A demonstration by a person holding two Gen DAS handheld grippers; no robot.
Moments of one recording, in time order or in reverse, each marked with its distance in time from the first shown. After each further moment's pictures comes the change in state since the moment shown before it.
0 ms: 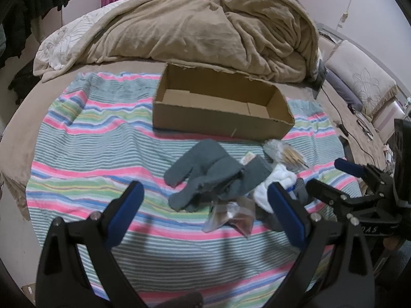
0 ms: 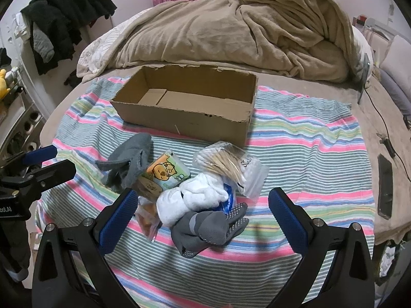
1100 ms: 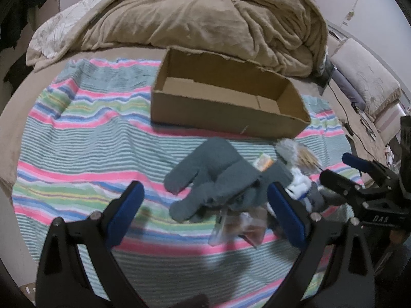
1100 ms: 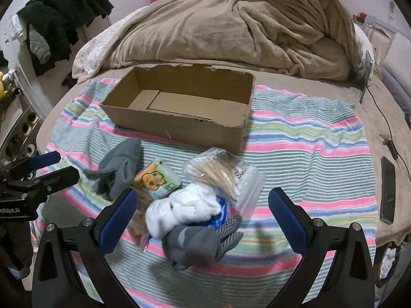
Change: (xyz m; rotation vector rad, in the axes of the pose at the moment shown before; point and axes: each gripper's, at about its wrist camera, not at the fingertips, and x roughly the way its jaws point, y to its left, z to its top) left arm 0.046 0.015 0.009 -0.028 0.065 -0.017; right arm 0.024 -0.018 0.013 0.017 0.018 -0.005
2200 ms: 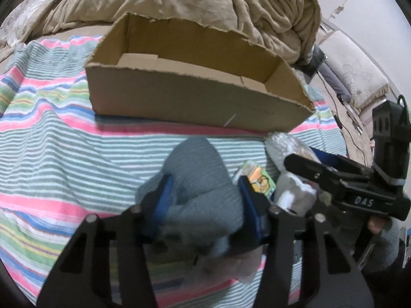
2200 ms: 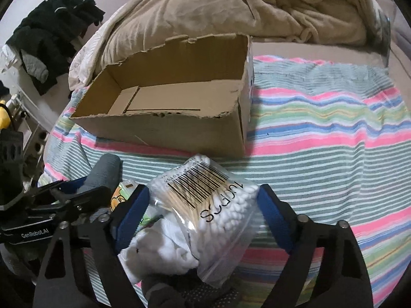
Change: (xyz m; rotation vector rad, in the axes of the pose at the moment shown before) left arm 0.074 -0.014 0.011 0.009 0.075 -0.156; right arm 0.070 -0.038 0.009 0.104 0.055 0.150
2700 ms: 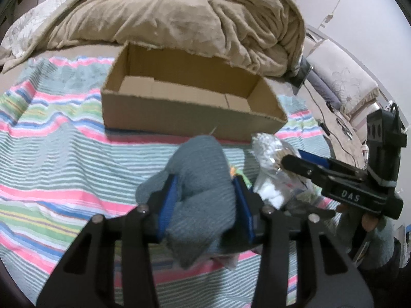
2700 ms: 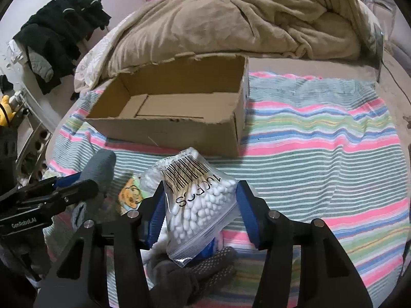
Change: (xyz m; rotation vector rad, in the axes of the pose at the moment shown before) left arm -0.049 -0.010 -0.003 0.023 -0.088 -0.023; right arm -0.038 0.010 -0.005 -0.034 -0.068 -0.014
